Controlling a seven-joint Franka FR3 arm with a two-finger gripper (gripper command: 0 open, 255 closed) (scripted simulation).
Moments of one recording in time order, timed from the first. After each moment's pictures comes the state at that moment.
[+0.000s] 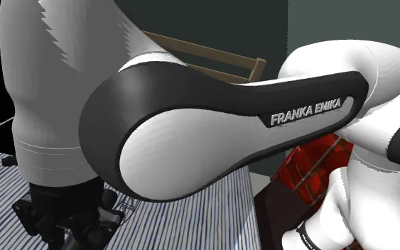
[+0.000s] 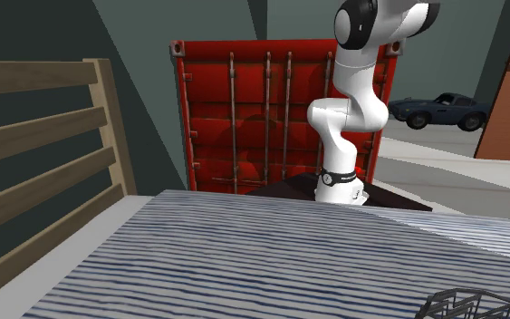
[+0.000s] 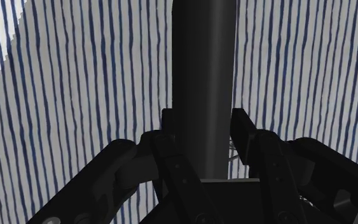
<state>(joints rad) 0.65 0.42 0.51 -1.37 0.00 1.86 1.91</state>
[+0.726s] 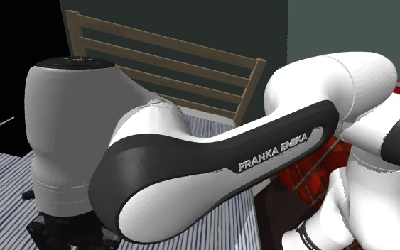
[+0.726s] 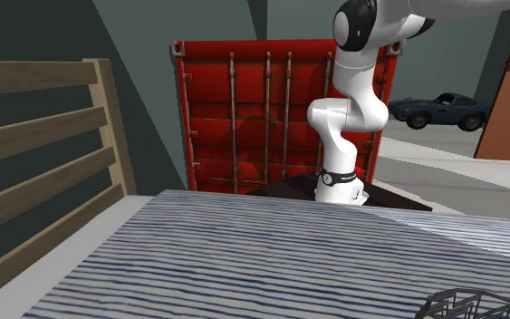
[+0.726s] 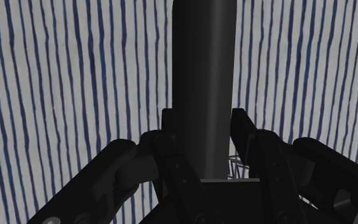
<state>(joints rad) 0.64 0.44 0.50 -1.50 -0.01 2.00 1.90</state>
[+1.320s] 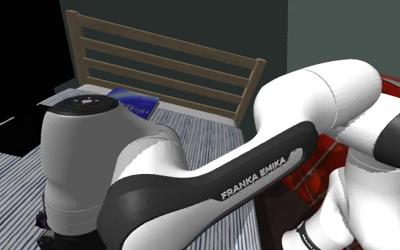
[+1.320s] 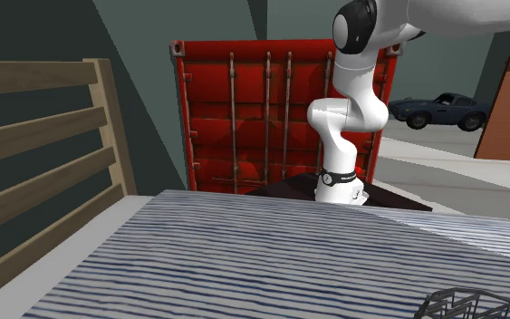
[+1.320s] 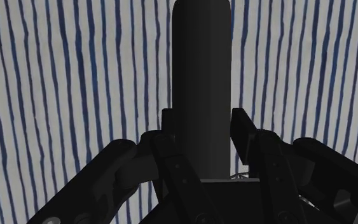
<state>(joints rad) 0.64 0.47 0.50 -1.59 -0.01 2.11 1.89</state>
